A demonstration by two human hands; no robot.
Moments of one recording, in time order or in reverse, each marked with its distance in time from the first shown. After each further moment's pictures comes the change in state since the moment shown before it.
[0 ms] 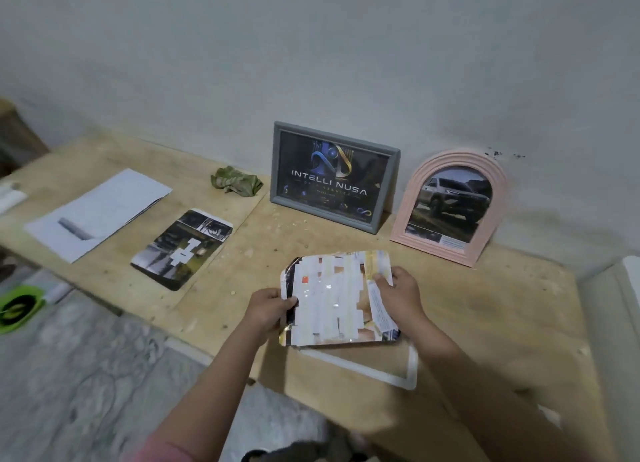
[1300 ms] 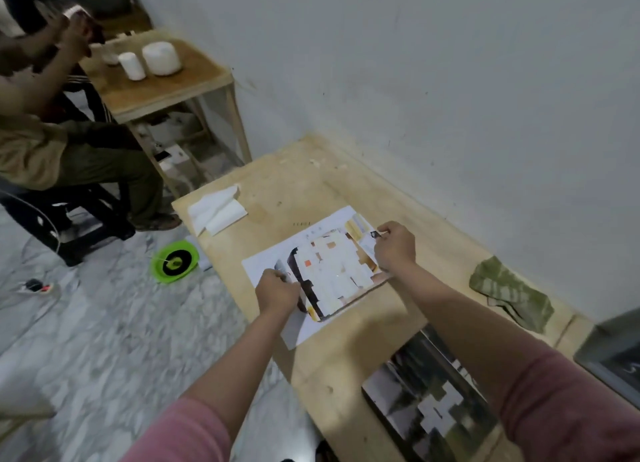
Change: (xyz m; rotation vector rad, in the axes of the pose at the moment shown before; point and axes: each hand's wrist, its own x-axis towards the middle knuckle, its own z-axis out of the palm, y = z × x) left_hand 0.252 0.062 -0.482 -0.007 0.721 -0.062; right_hand 0.124 -0.336 0.590 -0.276 -0.356 -0.322
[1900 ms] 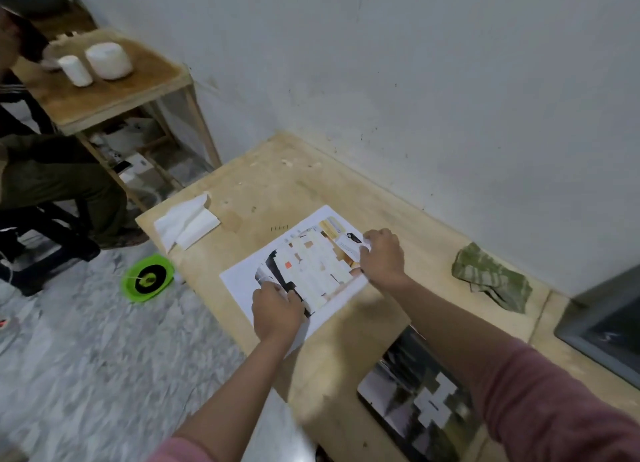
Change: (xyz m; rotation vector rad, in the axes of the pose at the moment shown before) left_hand -0.002 -0.009 0.028 0.207 0.003 0.171; right_hand 0.012 0.038 0.018 -0.379 0.017 -0.130
